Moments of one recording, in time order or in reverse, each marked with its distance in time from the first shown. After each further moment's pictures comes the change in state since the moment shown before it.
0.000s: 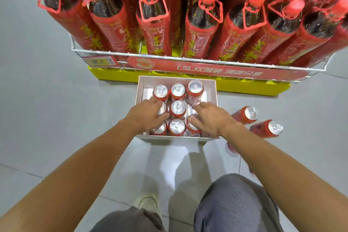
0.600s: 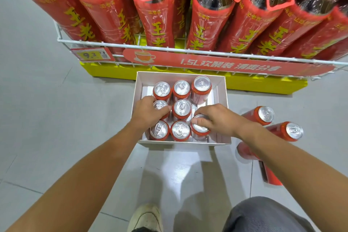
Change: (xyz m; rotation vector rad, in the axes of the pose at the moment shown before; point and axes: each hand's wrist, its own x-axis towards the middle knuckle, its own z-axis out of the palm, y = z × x) left_hand 0.046 -0.020 0.051 -0.585 0.247 -0.301; right_hand 0.035 0.027 0.032 0.228 0.015 -0.146
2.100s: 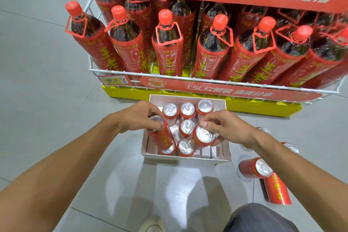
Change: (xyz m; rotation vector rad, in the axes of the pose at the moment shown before) left_hand -0.025 0.034 -0.119 -0.142 -0.465 0.155; right_hand -0.033 -0.037 -0.063 0.652 0.051 0.048
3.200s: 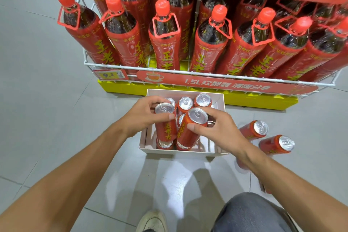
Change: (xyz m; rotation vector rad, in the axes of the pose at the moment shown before) left_hand -0.001 -0.003 0.032 -0.385 0.184 0.159; right_hand -0.019 -0.010 0.045 0.164 0.308 -0.139
